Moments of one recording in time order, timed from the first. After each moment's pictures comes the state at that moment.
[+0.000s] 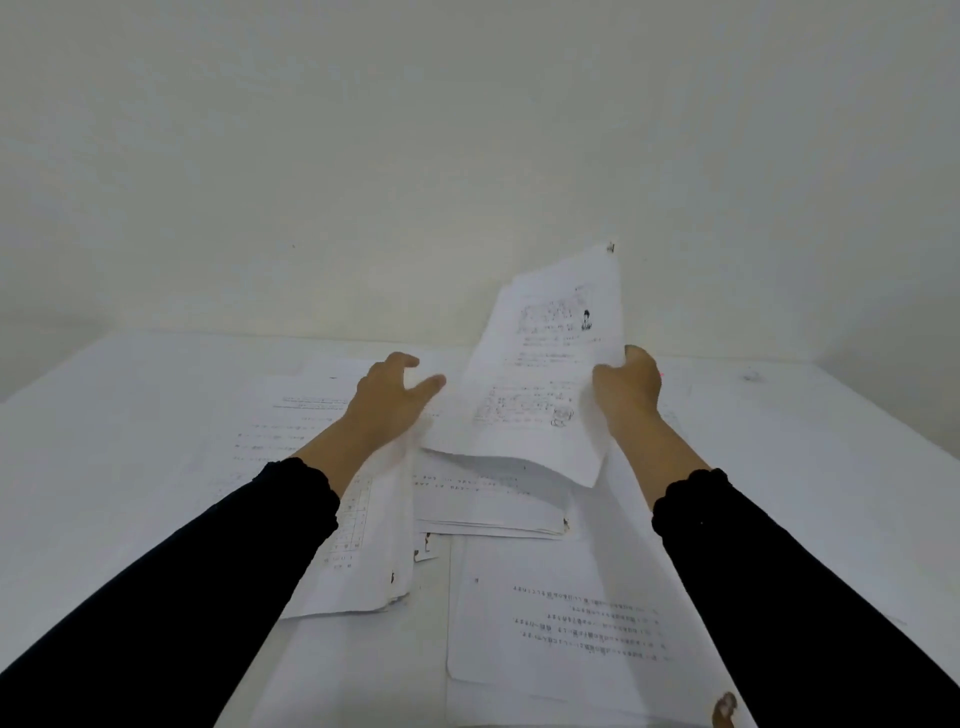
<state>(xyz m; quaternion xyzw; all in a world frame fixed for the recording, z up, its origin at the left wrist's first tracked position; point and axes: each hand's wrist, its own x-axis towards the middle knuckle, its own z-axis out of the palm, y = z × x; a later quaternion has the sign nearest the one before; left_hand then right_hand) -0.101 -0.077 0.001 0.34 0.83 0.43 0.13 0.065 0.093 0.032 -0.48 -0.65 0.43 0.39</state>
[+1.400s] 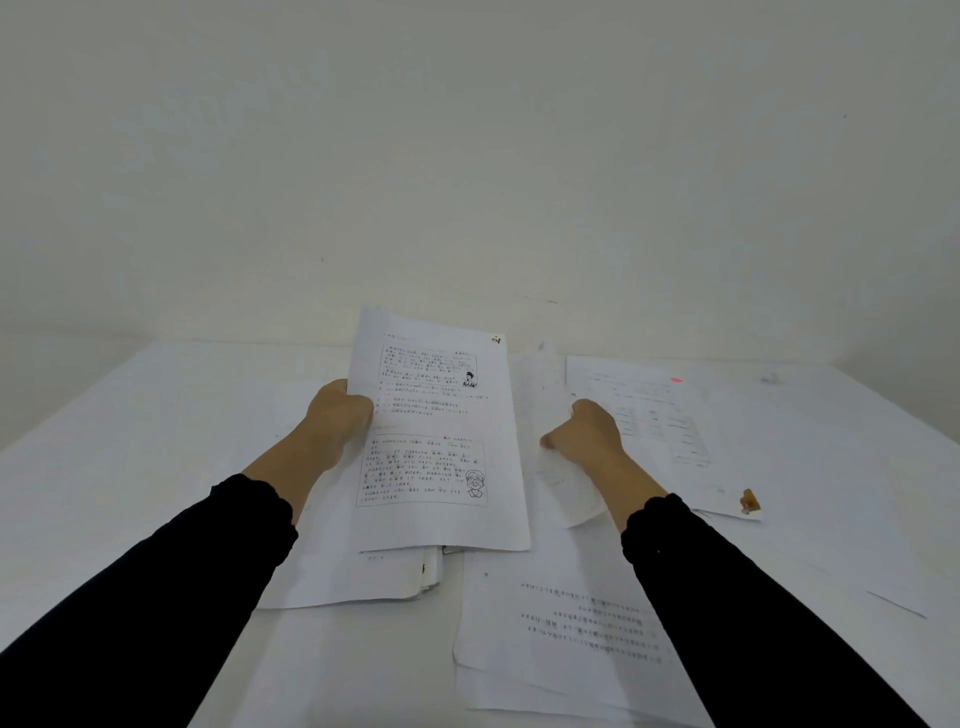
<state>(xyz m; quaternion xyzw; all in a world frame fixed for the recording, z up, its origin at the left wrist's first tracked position) -0.117 -0.133 0.016 0.15 0.79 0.55 0.22 0.047 0.052 -0.004 -0.50 -0.80 0.30 0.12</state>
